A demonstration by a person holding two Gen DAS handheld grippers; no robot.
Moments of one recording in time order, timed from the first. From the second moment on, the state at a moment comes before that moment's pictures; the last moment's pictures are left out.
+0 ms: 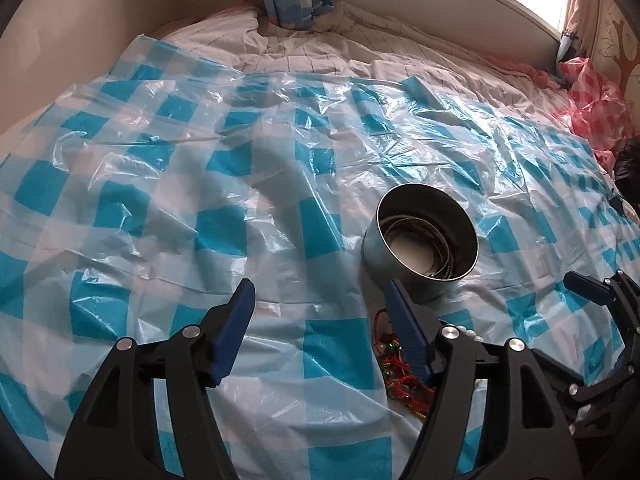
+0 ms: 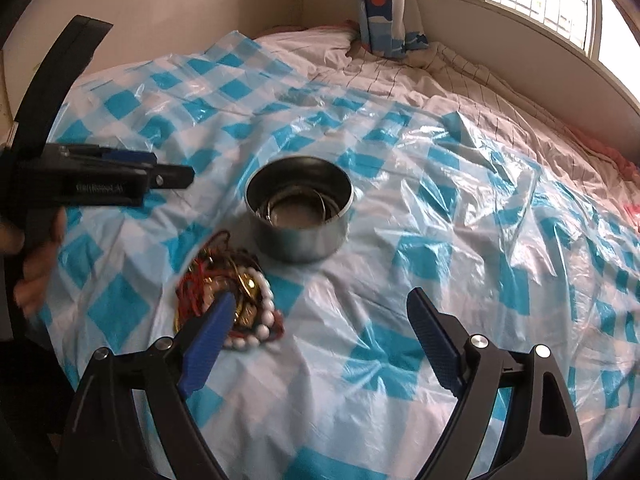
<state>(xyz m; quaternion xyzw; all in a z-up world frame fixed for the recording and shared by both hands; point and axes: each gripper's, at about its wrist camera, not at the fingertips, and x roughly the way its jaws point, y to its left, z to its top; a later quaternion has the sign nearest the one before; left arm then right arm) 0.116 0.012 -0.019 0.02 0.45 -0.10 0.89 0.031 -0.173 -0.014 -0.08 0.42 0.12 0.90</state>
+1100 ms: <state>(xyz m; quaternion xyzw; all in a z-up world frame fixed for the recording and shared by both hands) 0.079 -0.061 -0.061 0.16 0.45 -0.26 0.84 0.049 -0.196 -0.026 -0.02 0.45 0.11 0.88</state>
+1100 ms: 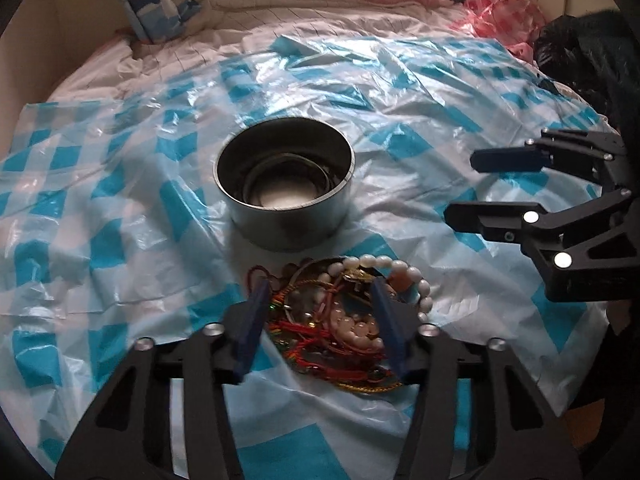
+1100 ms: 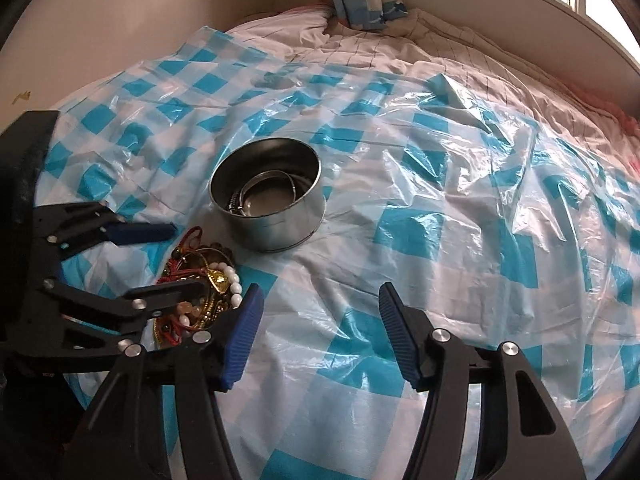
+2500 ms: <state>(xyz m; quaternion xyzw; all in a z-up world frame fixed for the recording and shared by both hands) 0.102 -0.001 -0.015 -0.09 0.46 -0.36 0.81 0.037 -0.128 -0.022 -0.07 0.41 0.22 0.88</state>
